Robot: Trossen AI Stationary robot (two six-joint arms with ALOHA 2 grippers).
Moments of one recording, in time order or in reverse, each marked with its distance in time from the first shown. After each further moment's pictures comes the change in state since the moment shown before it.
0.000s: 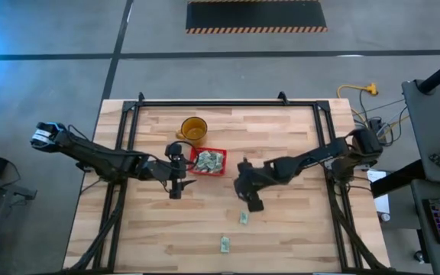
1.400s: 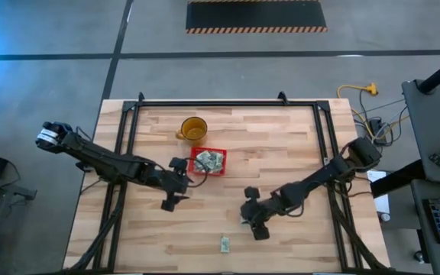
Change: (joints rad) left arm -0.046 0.095 0.001 -0.096 0.220 0.032; right arm 0.275 0.077 -0.072 0.197 0.155 0.308
